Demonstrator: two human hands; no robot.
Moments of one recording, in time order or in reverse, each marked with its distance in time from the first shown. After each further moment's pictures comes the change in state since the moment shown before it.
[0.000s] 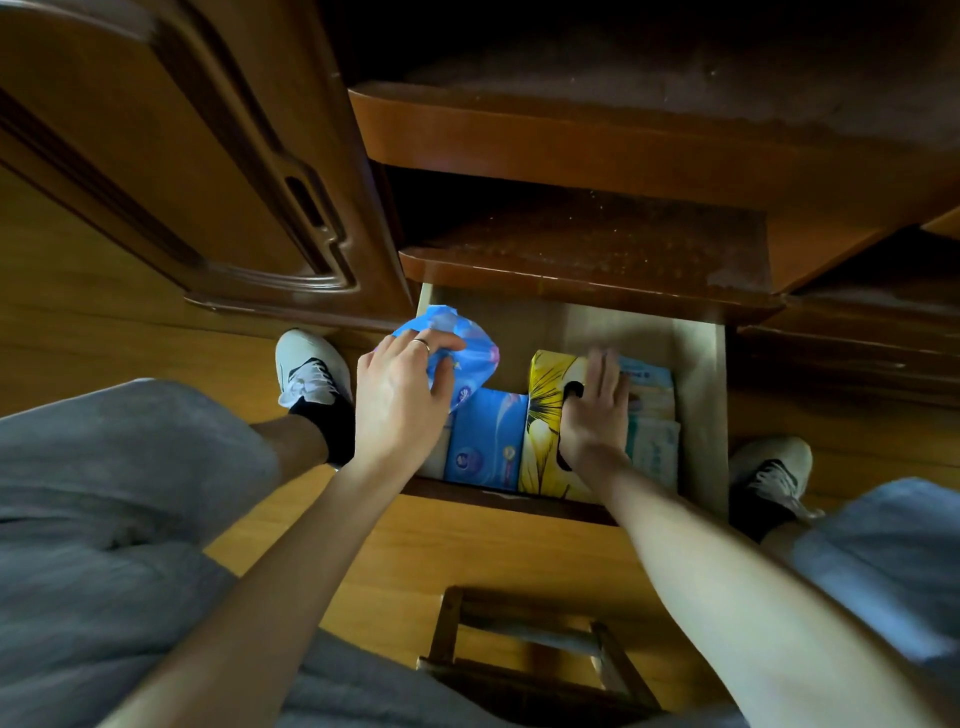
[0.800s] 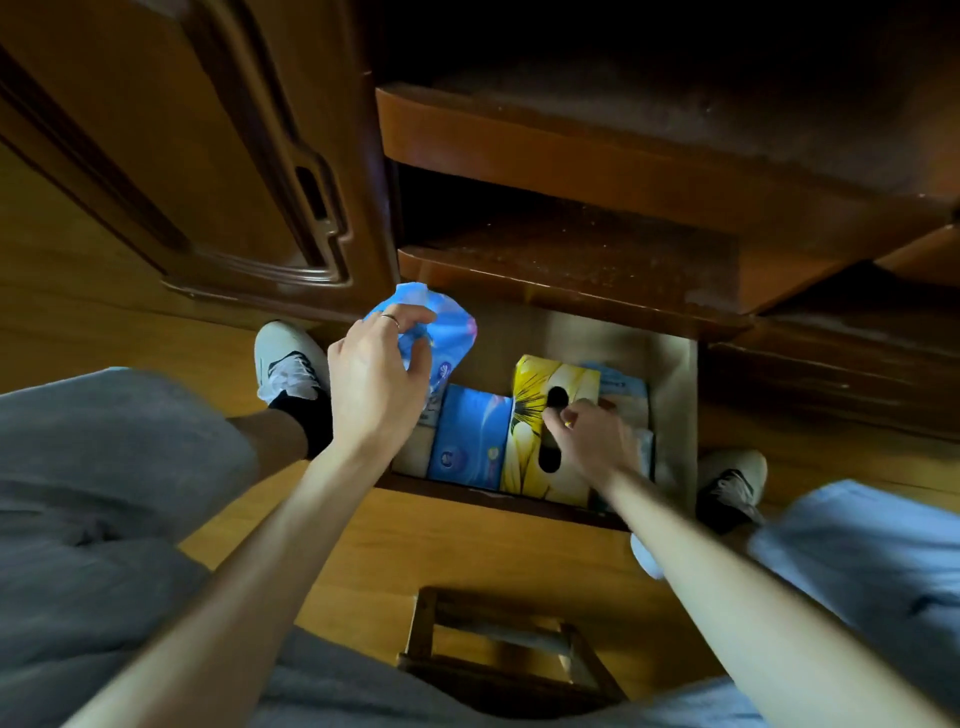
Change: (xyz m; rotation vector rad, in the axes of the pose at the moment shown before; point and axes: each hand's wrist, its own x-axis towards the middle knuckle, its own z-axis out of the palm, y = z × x) left_hand 0.005 -0.002 -0.021 -0.183 0.077 -0.126; right_hand -0.031 0.033 -0.022 0.515 -0.051 0.098
